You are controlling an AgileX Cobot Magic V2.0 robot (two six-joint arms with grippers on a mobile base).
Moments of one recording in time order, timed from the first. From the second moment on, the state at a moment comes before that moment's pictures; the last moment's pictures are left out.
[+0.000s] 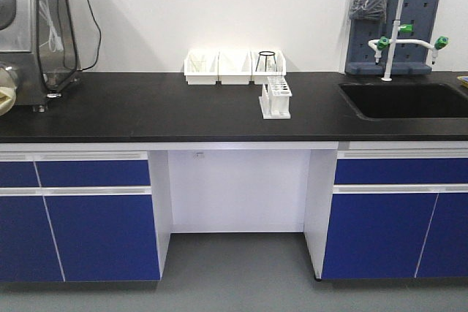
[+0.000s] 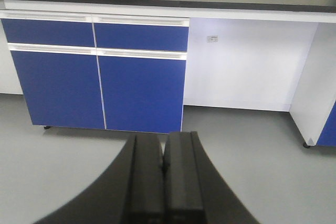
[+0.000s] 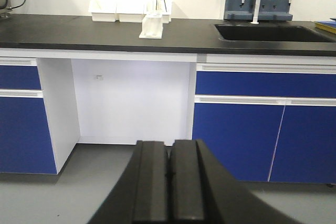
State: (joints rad) left arm 0.08 -0.02 0.03 0.05 0.29 -0.16; right arm 0.04 -0.01 0.03 -0.09 0.17 0.05
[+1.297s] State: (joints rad) left arm 0.08 -0.02 0.03 0.05 0.29 -0.16; right arm 0.04 -0.01 0.03 -0.09 0.17 0.05
